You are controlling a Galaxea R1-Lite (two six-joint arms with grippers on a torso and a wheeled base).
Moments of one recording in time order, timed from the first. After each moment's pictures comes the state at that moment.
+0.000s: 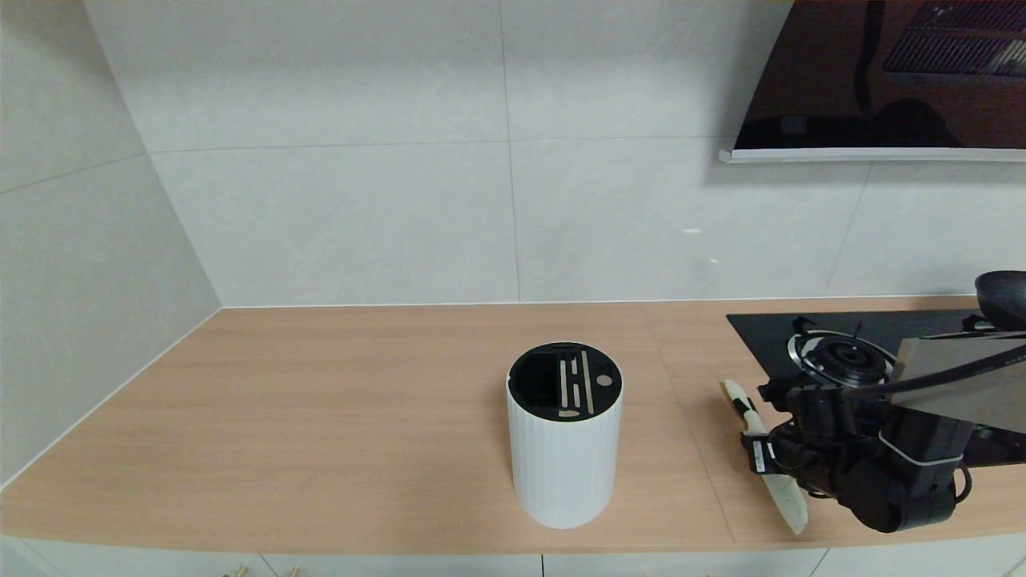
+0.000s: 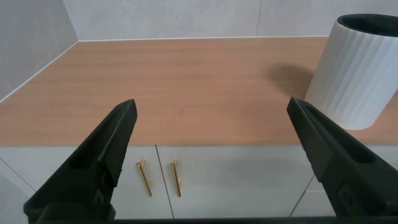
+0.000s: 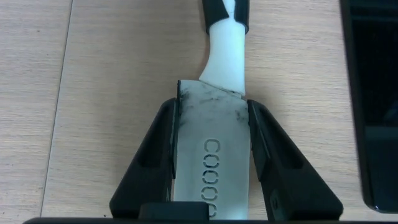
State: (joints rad) left arm 0.00 0.00 0.00 0.00 0.01 0.01; right arm 0.12 2.40 -0.69 -1.07 -0.13 0.02
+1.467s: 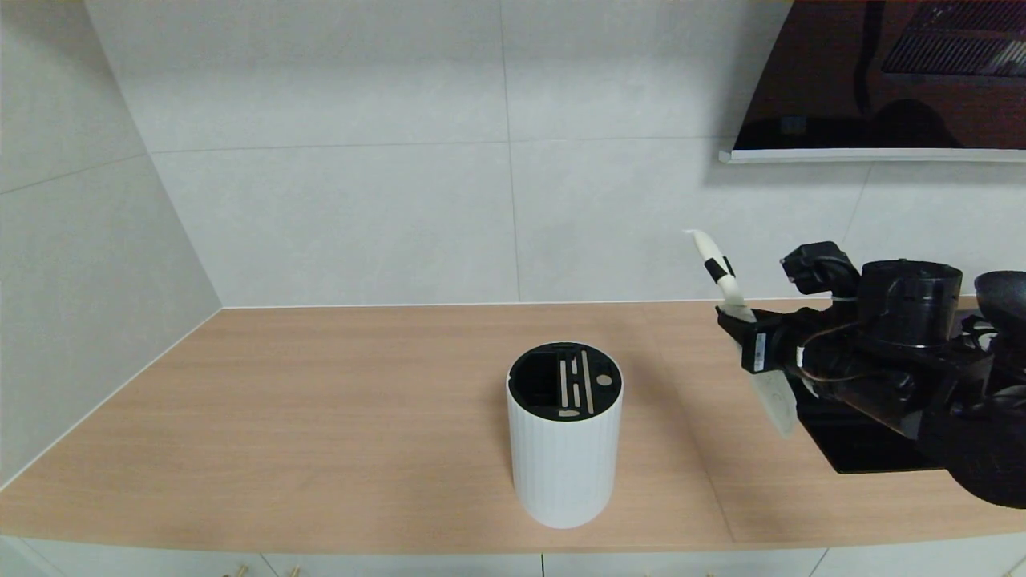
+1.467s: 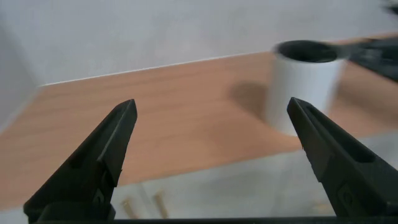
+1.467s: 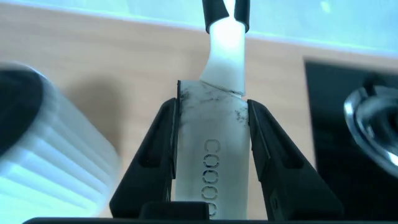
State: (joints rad) left arm -0.01 0.28 -0.30 0.03 -0.24 0.05; right arm 0.36 1.78 -0.71 -0.88 -0.12 0.01
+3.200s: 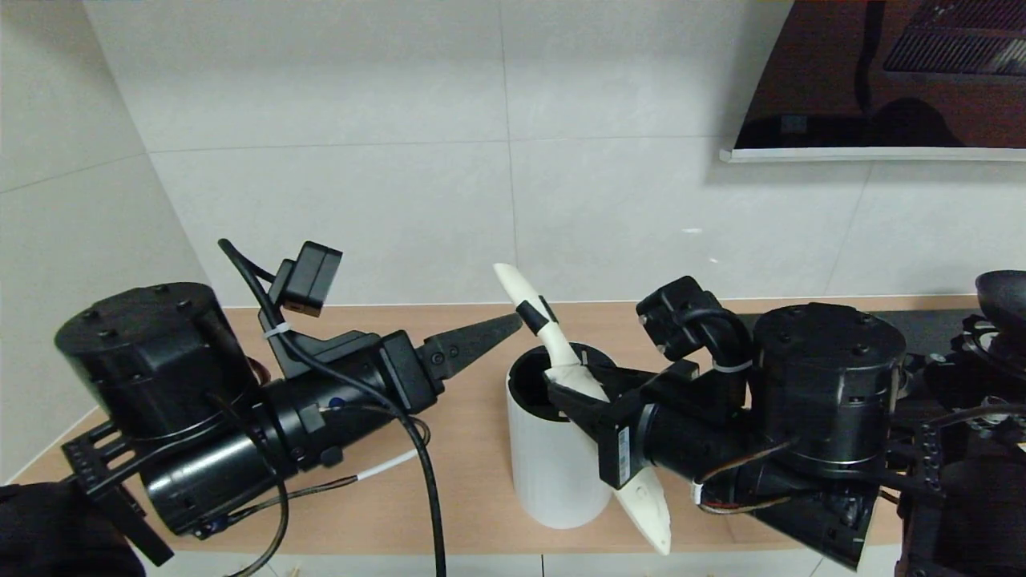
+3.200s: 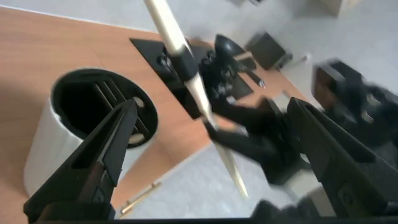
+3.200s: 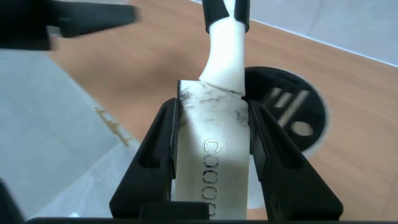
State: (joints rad) left arm -0.56 1.60 -0.52 -1.07 -0.26 -0.68; right arm 0.93 1.73 -0.75 -0.83 -0.15 0.14
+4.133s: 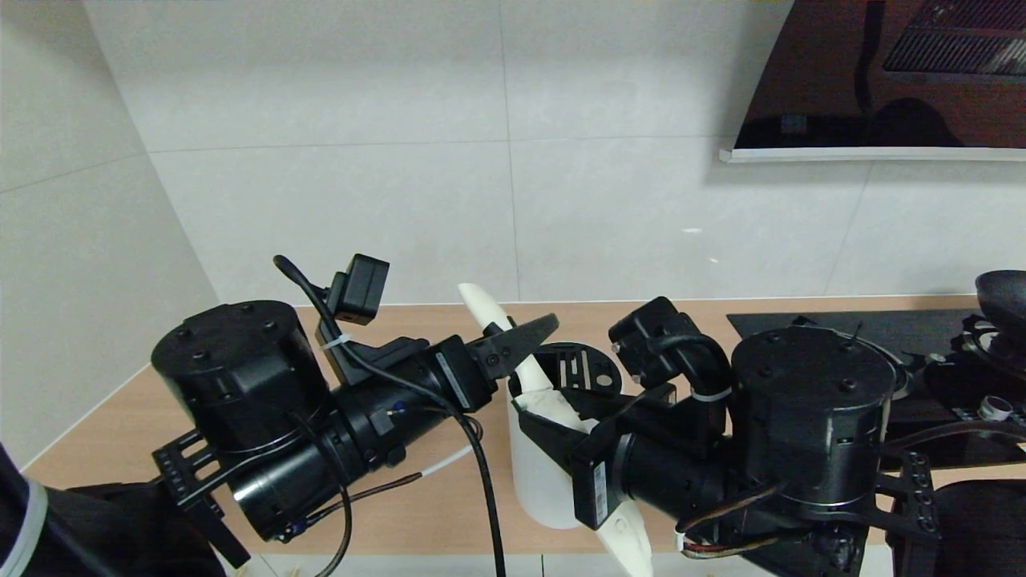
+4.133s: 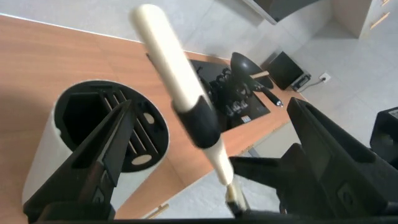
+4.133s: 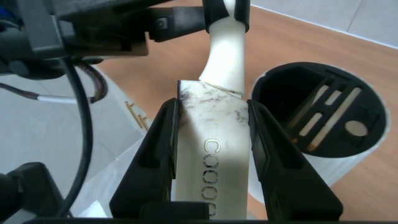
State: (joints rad) left arm -0.65 1.71 -0.54 -1.18 -0.11 -0.68; right arm 0.99 1.75 -0.76 -0.83 -0.15 0.15
